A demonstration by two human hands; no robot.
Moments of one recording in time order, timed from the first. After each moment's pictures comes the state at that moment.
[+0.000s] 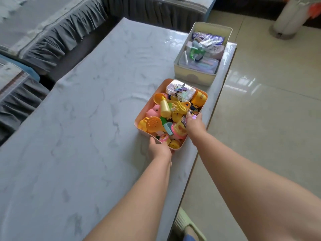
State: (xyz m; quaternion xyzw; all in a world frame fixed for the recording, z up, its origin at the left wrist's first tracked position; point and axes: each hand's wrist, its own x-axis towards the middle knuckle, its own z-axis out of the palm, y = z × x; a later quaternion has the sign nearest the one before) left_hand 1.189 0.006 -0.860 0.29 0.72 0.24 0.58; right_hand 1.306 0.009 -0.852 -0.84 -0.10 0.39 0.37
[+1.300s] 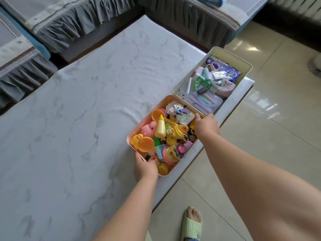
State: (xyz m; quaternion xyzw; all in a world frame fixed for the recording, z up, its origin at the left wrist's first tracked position) left_hand 1.288 0.045 -0.862 0.30 0.83 0.19 0.44; right_hand 1.490 0.116 -0.838 -0.91 -0.24 0.29 0.15
